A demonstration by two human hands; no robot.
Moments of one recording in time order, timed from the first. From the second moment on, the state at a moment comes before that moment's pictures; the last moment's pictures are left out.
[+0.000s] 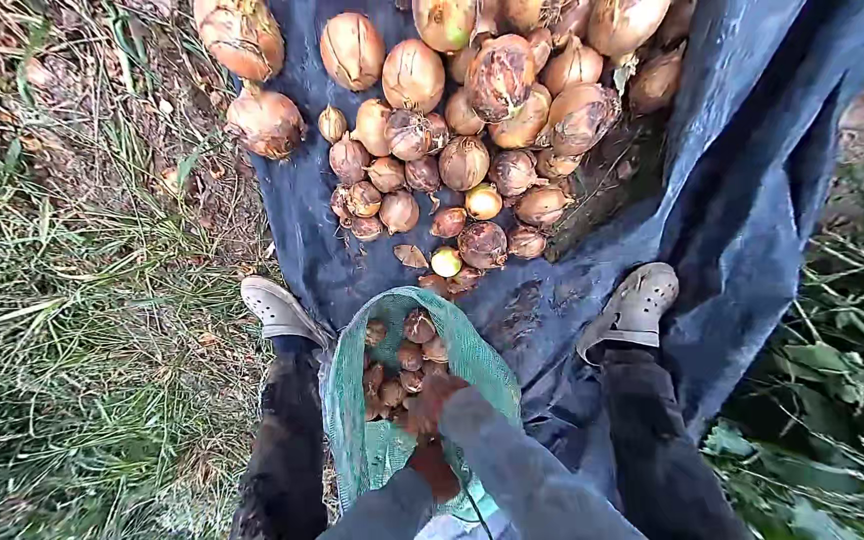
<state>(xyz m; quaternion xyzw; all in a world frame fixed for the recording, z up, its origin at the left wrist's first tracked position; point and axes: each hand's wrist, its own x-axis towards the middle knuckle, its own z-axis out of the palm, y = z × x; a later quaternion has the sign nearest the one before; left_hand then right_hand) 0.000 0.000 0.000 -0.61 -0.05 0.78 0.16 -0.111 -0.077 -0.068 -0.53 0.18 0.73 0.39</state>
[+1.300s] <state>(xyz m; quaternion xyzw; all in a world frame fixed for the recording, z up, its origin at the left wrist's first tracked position) -0.013 0.072 -0.027 -0.76 0.15 0.61 -0.16 -0.136 -0.171 -0.045 -0.66 0.39 0.46 0.45</state>
